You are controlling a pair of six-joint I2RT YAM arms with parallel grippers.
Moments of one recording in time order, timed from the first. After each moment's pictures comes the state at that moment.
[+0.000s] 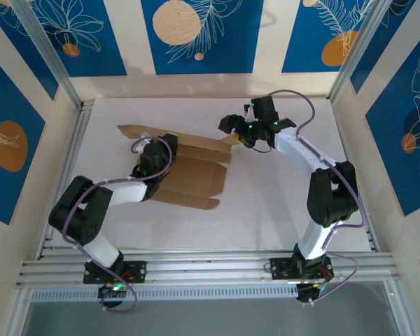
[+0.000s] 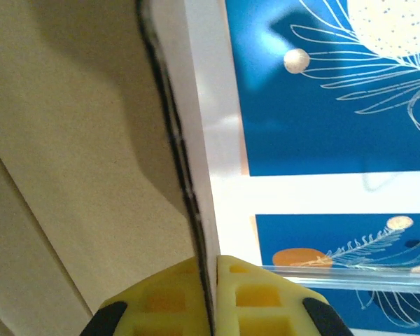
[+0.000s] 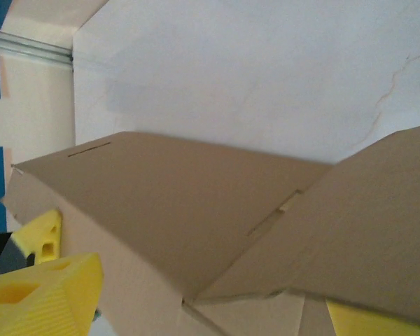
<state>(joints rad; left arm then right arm) -0.49 1.62 0.72 0.74 -0.21 -1.49 0.33 1.73 1.41 -0.46 -0.44 0.74</state>
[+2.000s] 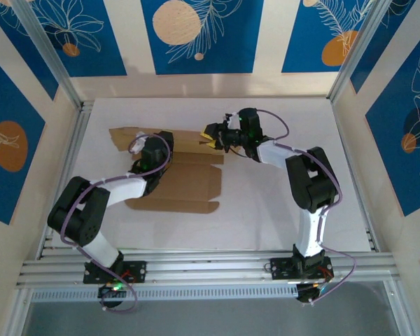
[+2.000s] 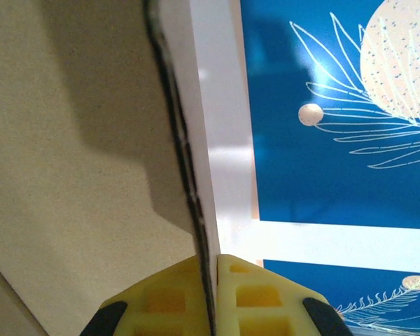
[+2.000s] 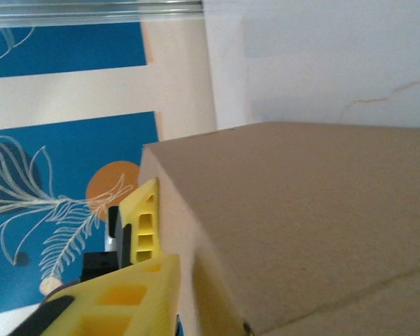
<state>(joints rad) -0.48 1.62 0.77 0.64 -0.32 -1.54 0.40 1.96 1.23 0.37 -0.81 1.33</state>
